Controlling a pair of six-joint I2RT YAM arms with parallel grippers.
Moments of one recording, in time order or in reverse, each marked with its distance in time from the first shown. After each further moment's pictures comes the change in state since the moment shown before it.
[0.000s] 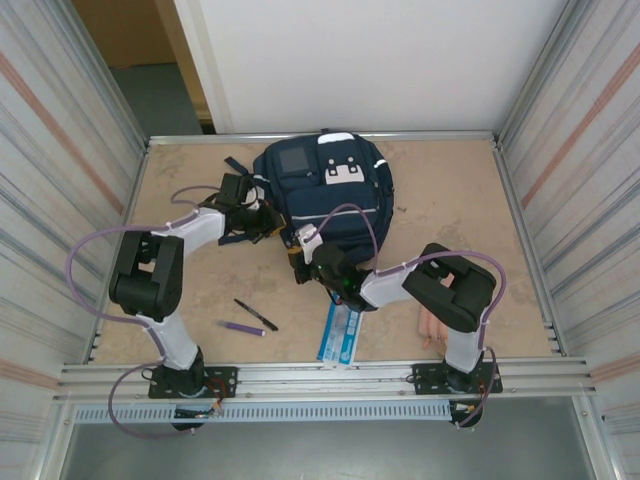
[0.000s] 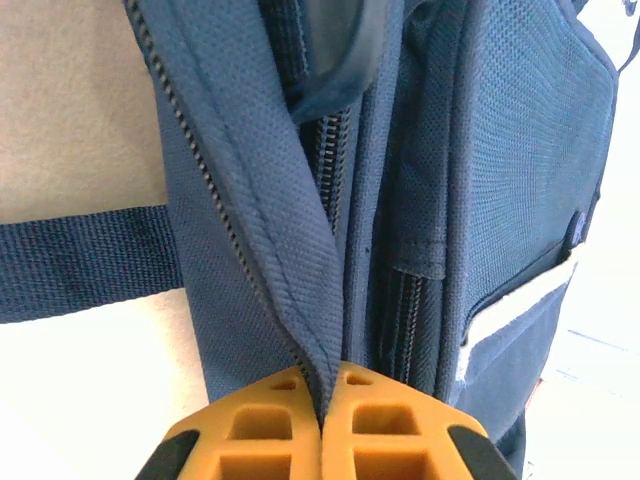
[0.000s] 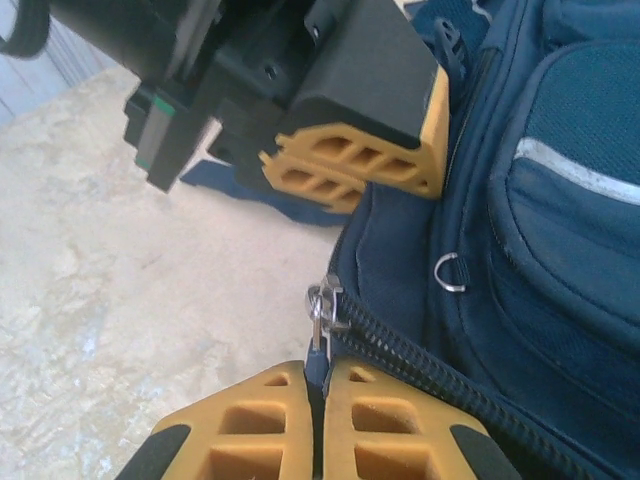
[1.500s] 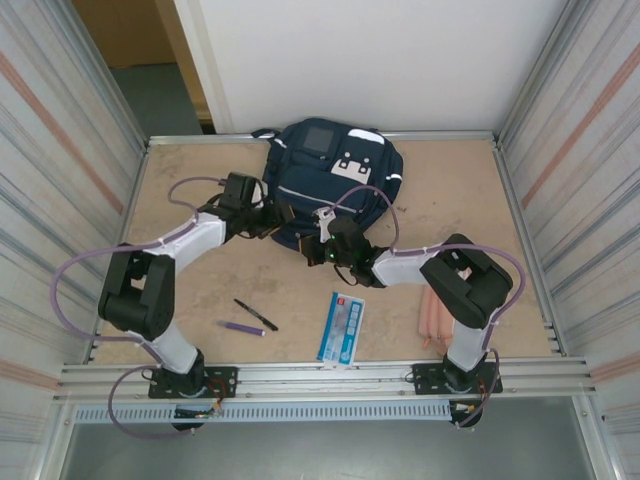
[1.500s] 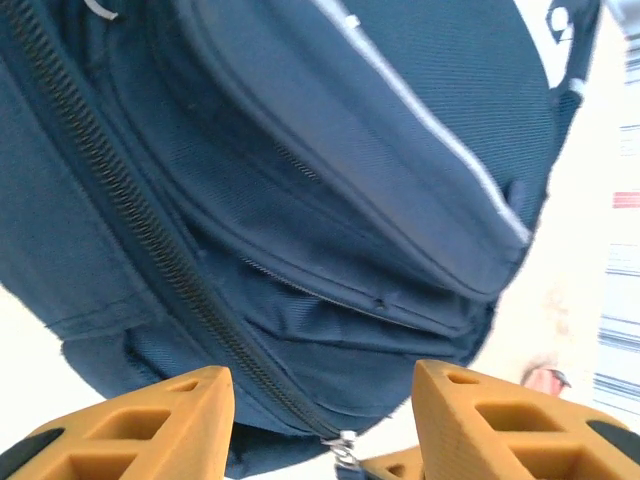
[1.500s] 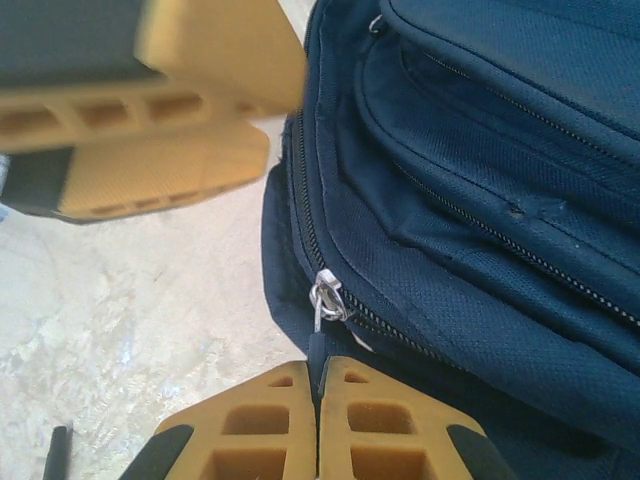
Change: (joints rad) left arm -0.084 -0.112 -0.024 -0.010 -0.179 0.037; right arm -0.182 -0.047 0.071 -0.224 -0.299 0.241
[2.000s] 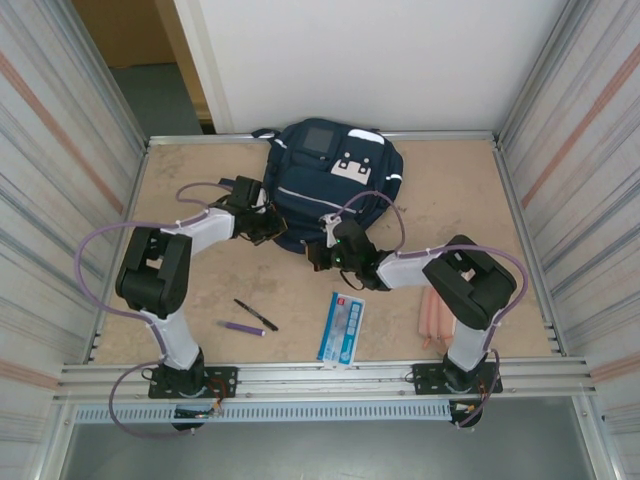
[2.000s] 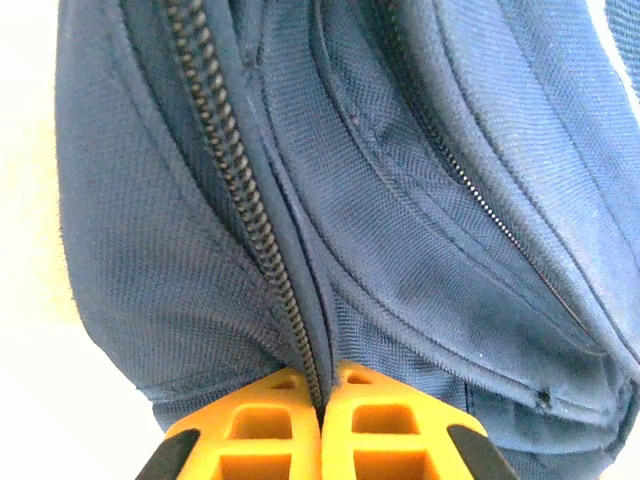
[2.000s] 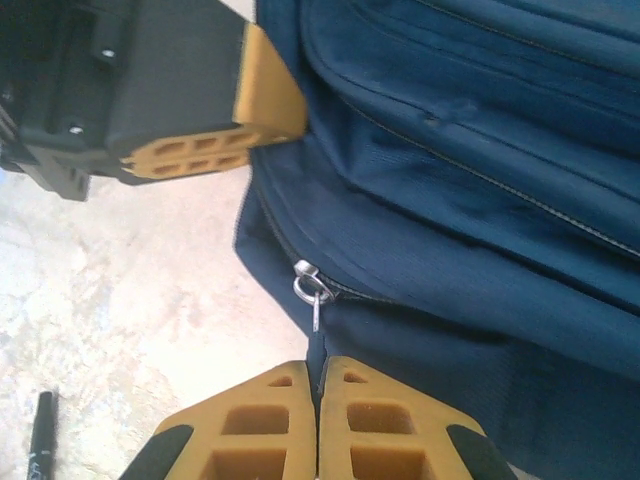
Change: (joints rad) left arm 0.031 0.148 0.040 -0.010 -0.010 0.013; right arm -0.040 -0.037 -0.072 -0.047 -0.024 0.041
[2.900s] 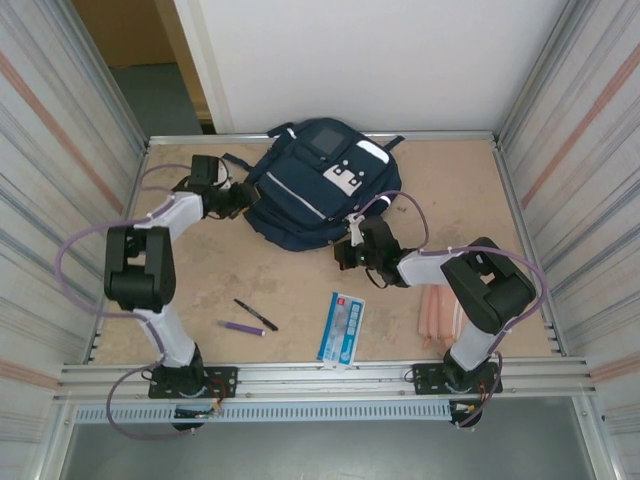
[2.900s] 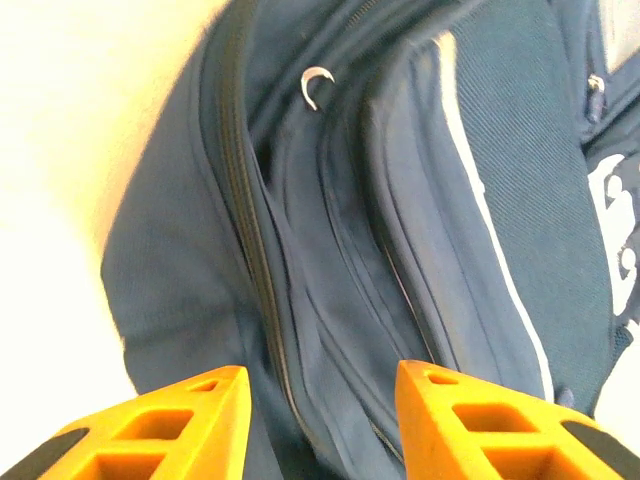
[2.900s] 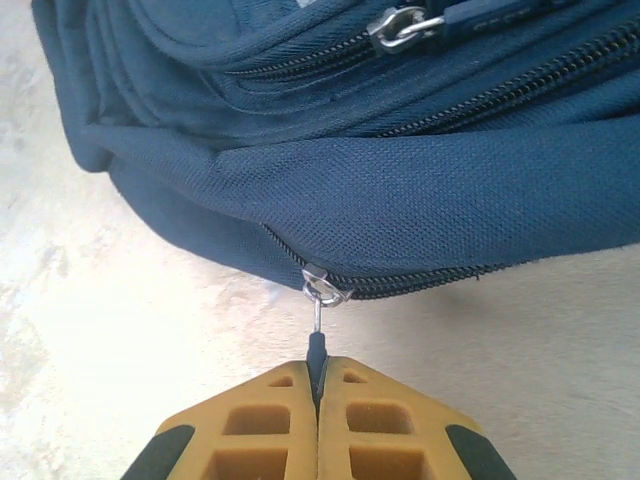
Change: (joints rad) left arm 0.208 -0.033 0.106 -0.060 0.055 0.127; right arm -0.125 -0.069 -0.079 -0.077 -0.059 -0.139
